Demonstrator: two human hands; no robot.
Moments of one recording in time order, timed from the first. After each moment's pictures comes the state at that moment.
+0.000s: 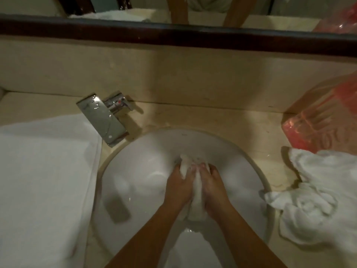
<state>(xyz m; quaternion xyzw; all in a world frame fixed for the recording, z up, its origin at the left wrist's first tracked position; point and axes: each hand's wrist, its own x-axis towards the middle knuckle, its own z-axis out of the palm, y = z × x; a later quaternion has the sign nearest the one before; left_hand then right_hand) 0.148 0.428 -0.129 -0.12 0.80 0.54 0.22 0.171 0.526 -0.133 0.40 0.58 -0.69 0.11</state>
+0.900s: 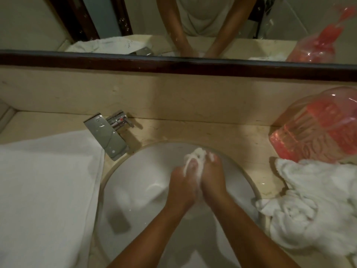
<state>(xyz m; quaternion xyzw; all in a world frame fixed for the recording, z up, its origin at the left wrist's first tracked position) 0.136 0.446 -0.060 -0.08 0.77 0.61 0.15 0.137 0.530 -0.067 0.34 0.72 -0.61 0.00</state>
